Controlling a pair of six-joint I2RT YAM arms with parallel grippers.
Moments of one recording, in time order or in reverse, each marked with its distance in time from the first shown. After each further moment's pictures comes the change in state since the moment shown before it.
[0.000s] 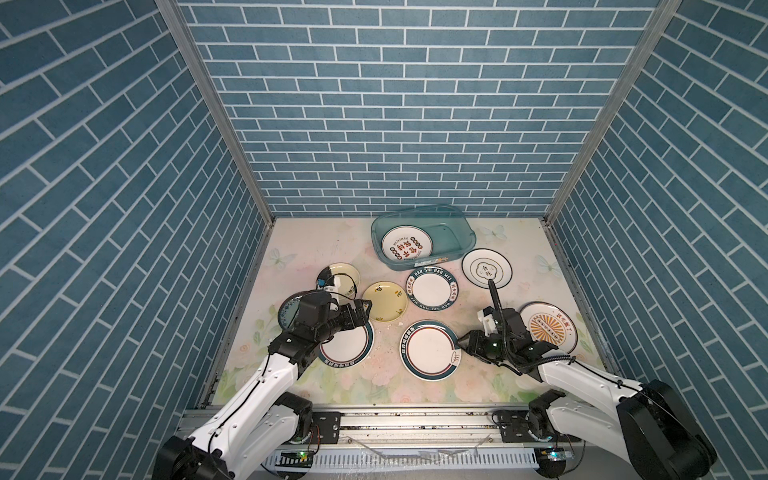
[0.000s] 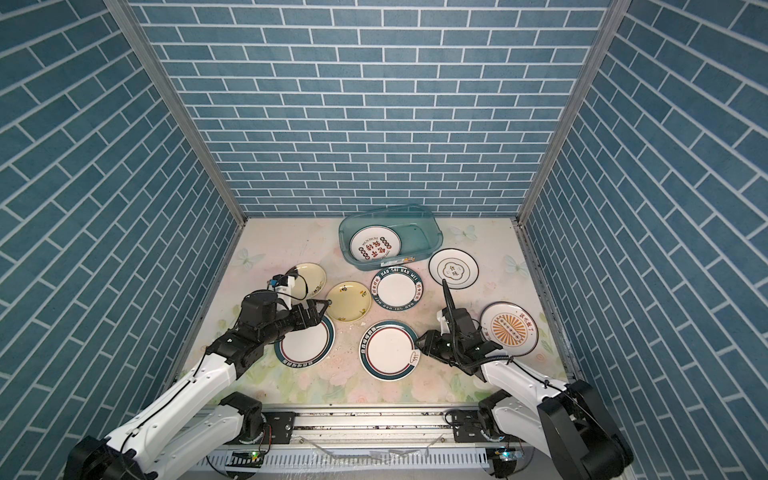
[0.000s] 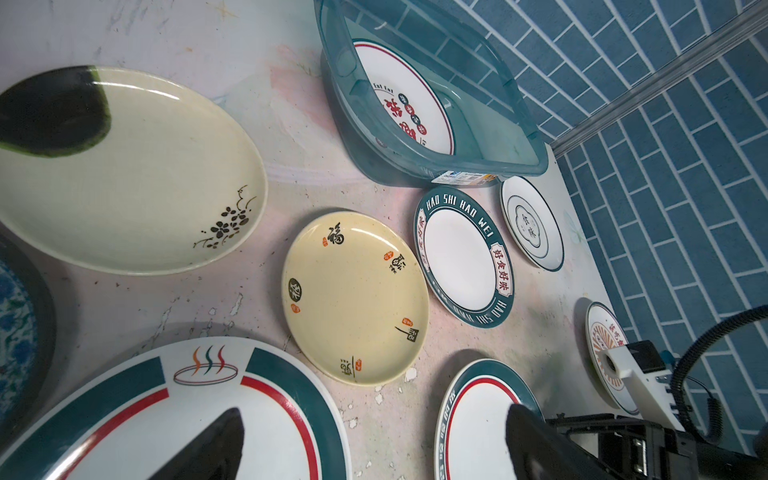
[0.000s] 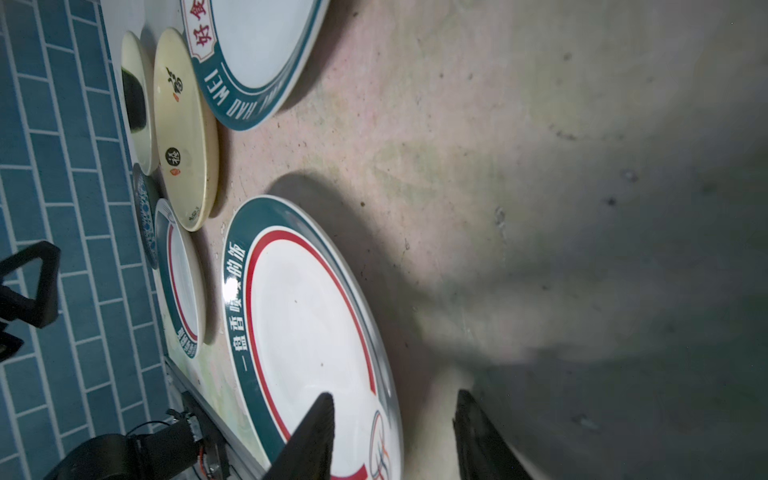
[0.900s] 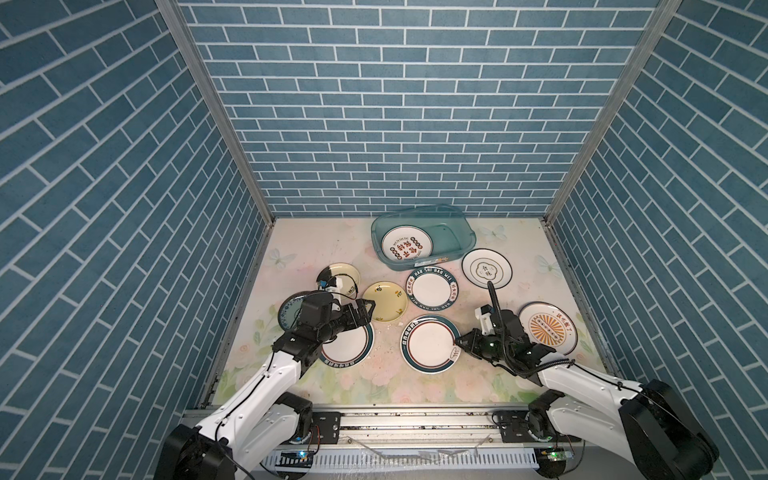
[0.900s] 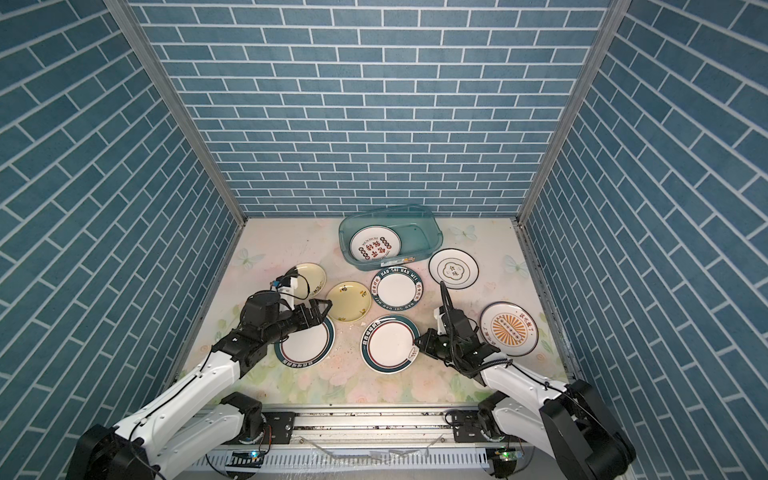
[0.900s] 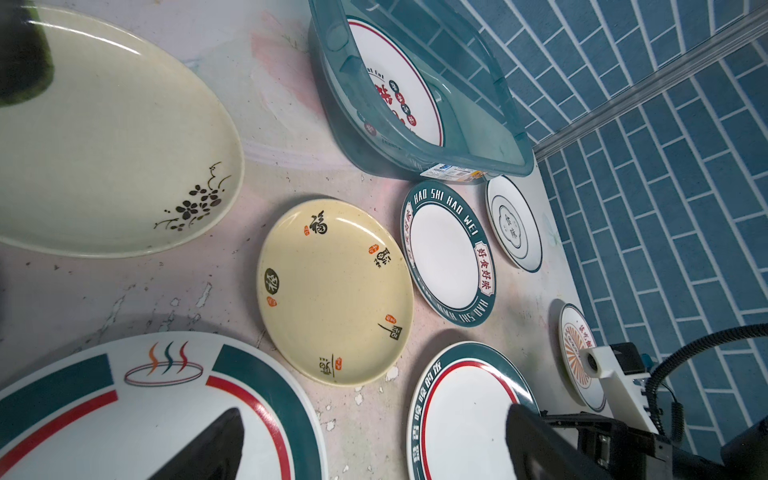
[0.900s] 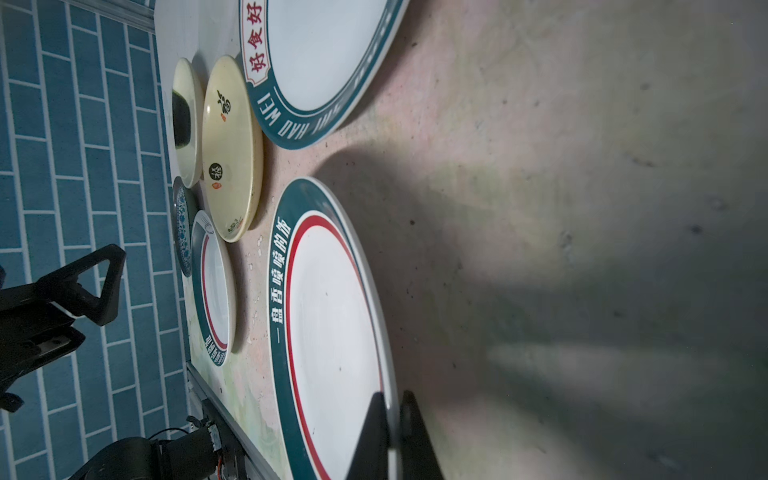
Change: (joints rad) left arm 0.000 0.044 -0.027 0.086 0.050 -0.069; right arm 0.049 -0.051 -0.018 0.069 0.058 0.058
